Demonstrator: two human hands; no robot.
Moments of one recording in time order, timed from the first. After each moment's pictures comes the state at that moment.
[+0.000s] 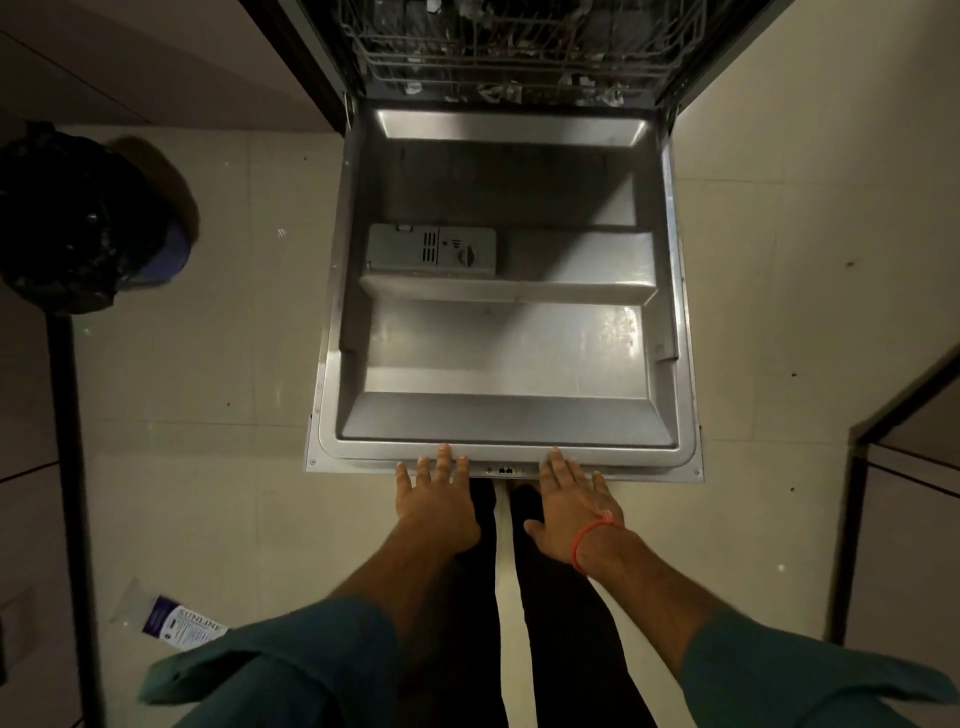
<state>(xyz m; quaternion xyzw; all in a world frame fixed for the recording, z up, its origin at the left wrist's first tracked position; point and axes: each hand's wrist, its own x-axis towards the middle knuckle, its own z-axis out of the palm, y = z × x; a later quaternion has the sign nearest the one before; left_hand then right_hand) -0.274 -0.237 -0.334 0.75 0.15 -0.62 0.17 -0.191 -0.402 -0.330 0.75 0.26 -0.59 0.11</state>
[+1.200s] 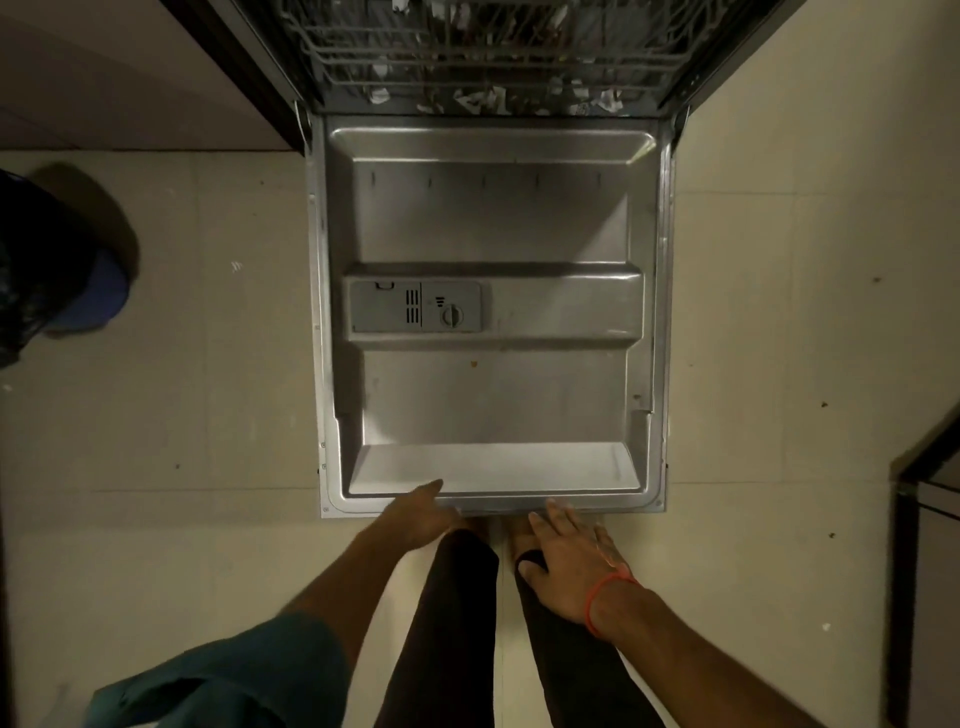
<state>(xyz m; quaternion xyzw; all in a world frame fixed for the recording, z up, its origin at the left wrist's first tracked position) -0.253 -0.191 -0.480 0.66 0.34 -0.53 0.41 -0.174 -0.395 -0.412 0.75 0.21 -0.62 0.03</state>
